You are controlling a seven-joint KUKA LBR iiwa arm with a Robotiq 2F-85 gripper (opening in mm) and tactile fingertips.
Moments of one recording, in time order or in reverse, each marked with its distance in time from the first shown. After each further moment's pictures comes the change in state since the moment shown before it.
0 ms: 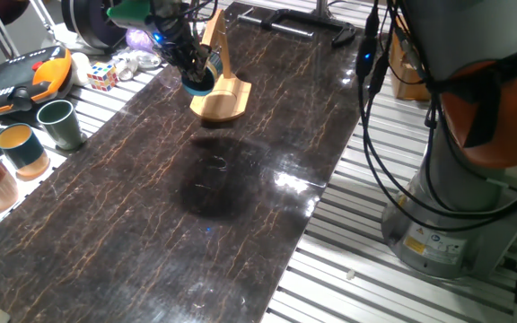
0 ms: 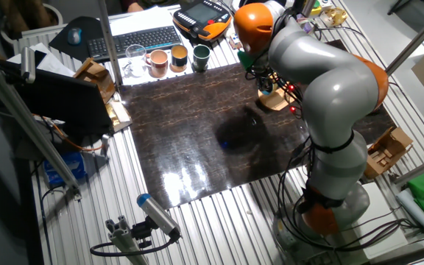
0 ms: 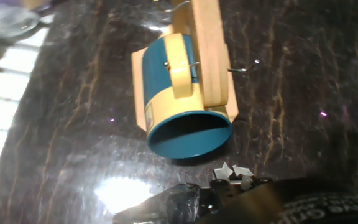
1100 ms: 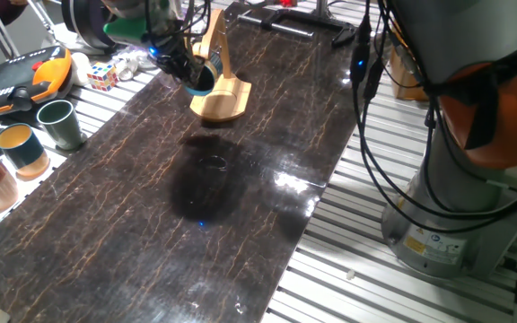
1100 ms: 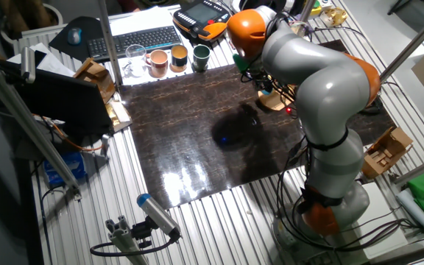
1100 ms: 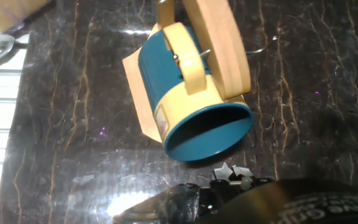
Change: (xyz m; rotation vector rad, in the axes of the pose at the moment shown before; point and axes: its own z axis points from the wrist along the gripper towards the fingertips) arm 0.008 0.021 0.022 -0.025 -0.028 -0.003
